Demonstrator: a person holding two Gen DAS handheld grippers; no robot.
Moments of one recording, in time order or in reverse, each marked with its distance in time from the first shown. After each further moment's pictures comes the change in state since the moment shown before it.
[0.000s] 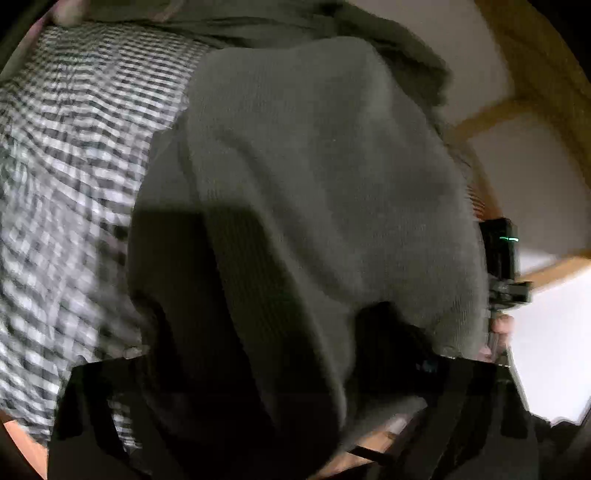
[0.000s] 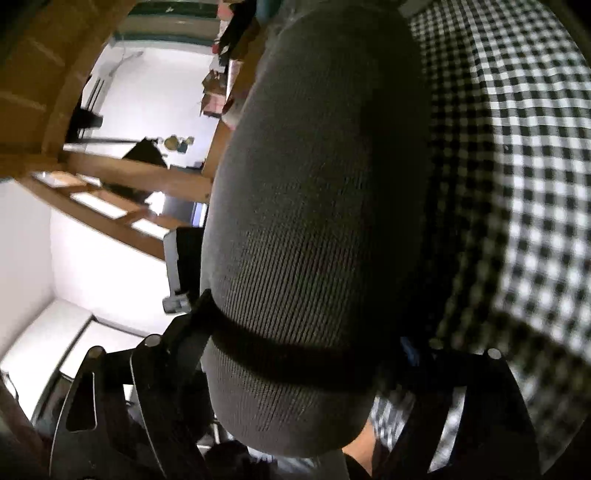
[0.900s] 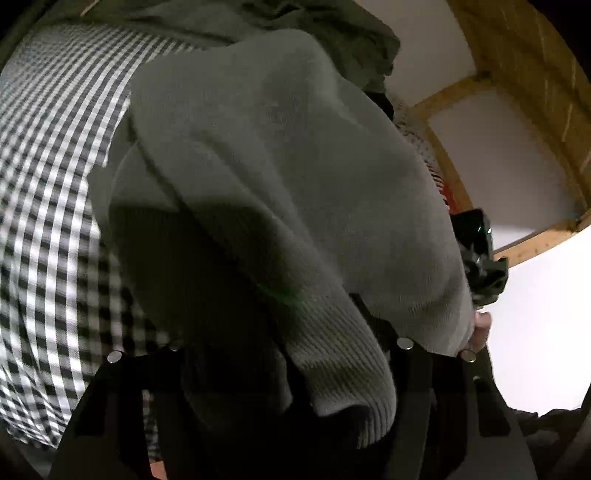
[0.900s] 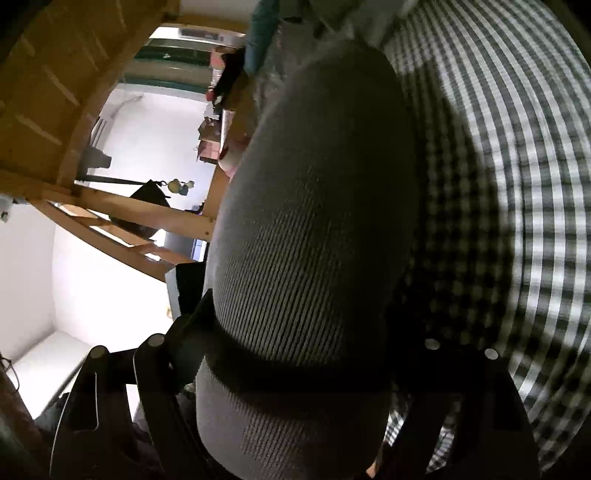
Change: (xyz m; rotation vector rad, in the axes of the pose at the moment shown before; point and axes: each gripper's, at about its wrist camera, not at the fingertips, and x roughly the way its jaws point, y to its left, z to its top) left arm 0.133 -0.162 -0.037 0.091 0.011 -0.069; right arm -0.093 -0.032 -0.033 0.055 -0.192 -0.005
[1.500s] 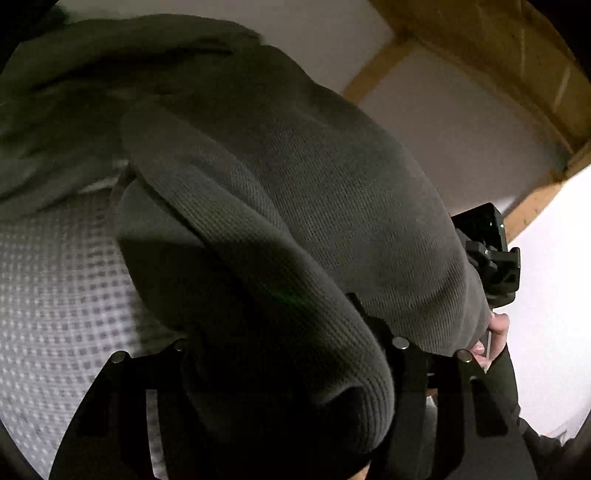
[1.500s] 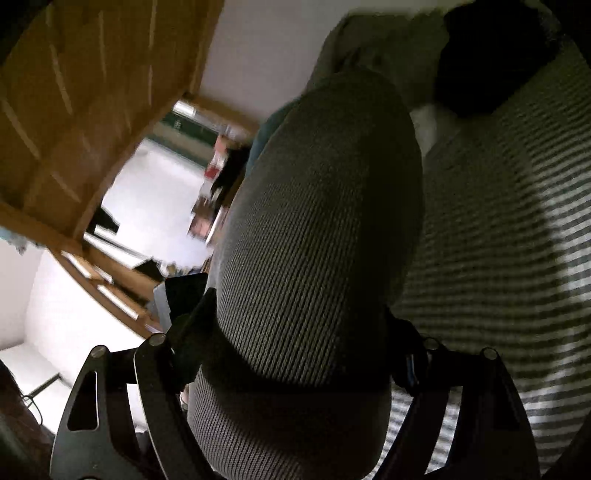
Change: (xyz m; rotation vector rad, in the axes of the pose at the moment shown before) left arm 0.218 -0.298 0.151 0.335 -0.062 -0.090; right arm -0.269 0.017 0.119 -0.114 -0.343 -0.129
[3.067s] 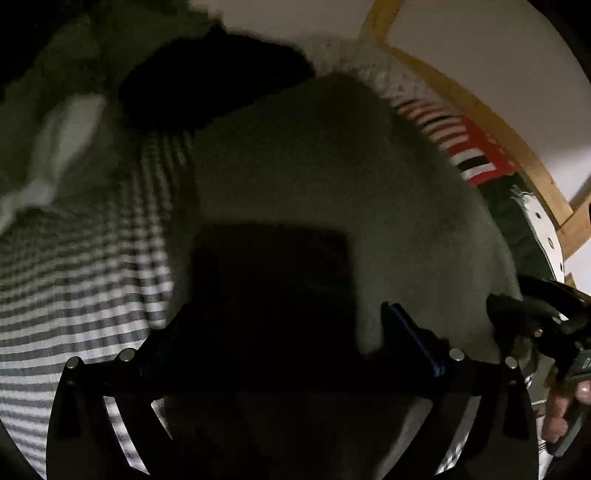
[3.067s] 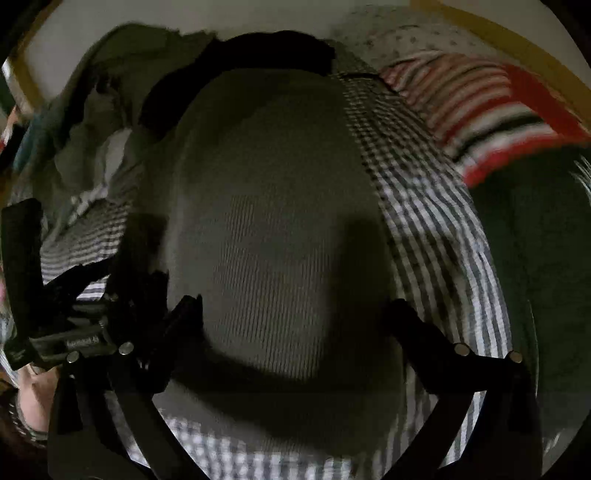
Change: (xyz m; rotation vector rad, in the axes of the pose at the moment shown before) left arm 0.333 -0.108 0.093 0.139 0.088 0.309; right arm -0.095 -0.122 0.049 -0.086 -0.008 -0.997
